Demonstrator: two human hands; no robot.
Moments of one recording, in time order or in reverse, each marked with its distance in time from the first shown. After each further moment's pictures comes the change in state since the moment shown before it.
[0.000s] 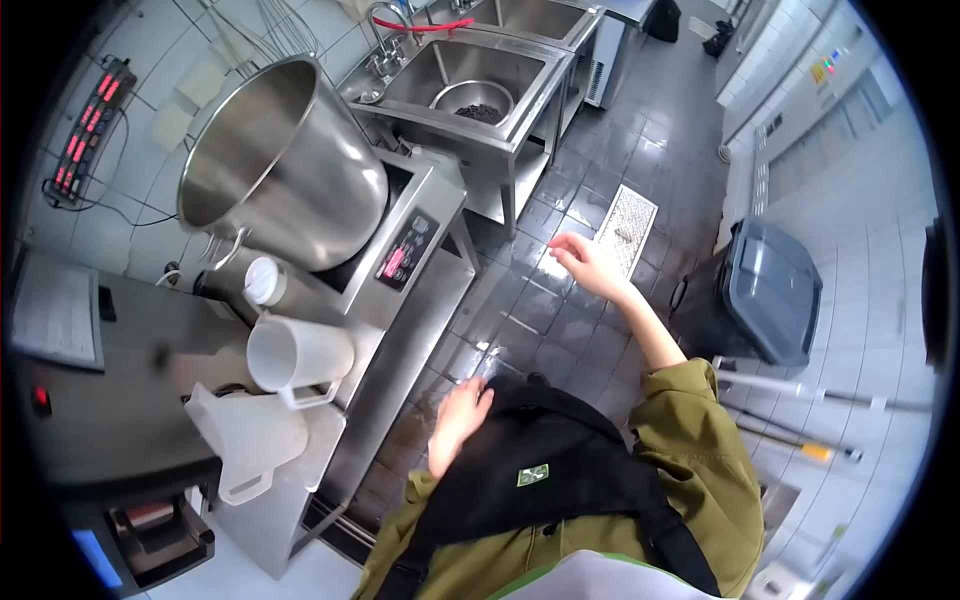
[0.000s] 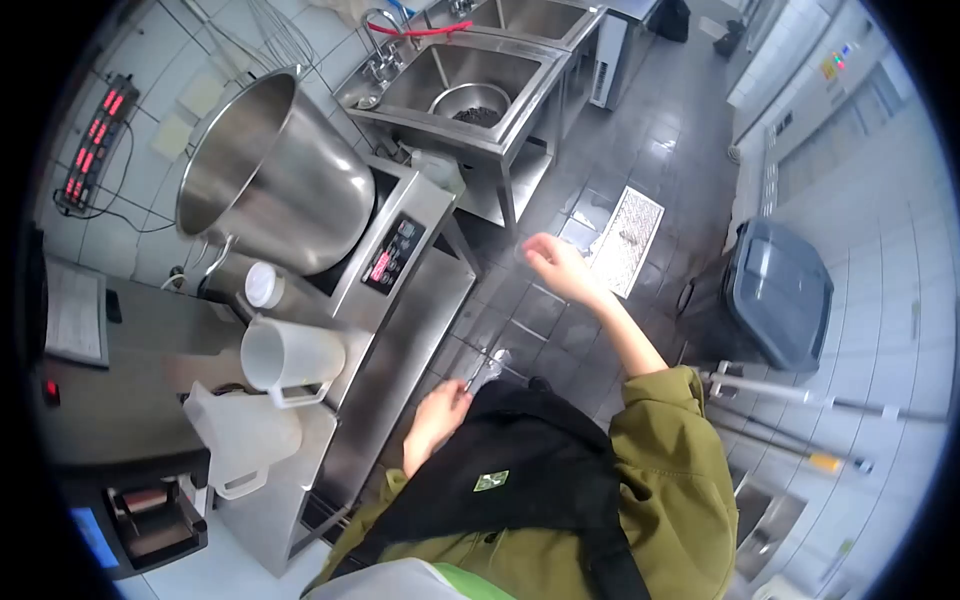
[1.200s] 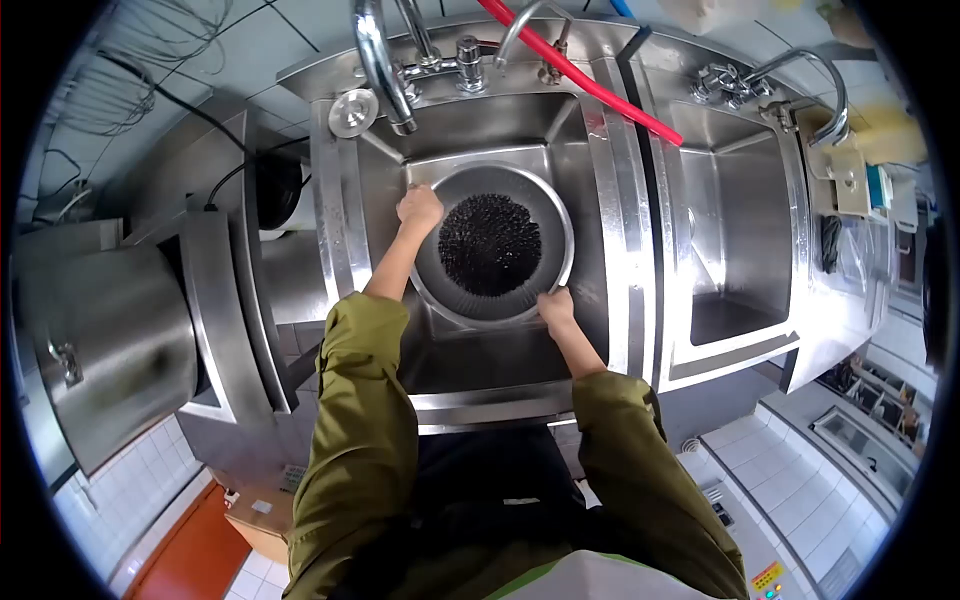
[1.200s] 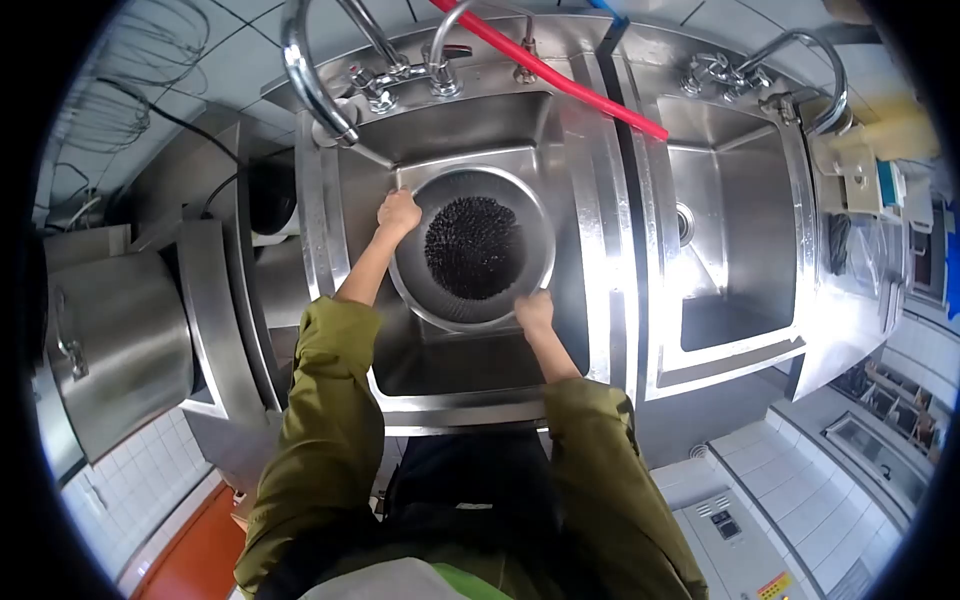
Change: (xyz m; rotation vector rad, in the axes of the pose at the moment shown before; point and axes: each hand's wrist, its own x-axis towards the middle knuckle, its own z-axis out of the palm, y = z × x) left_hand 0.886 -0.096 -0.153 -0.082 0.389 -1.072; right_hand 0.742 0.314 -0.090 -0.366 -0.414 0.650
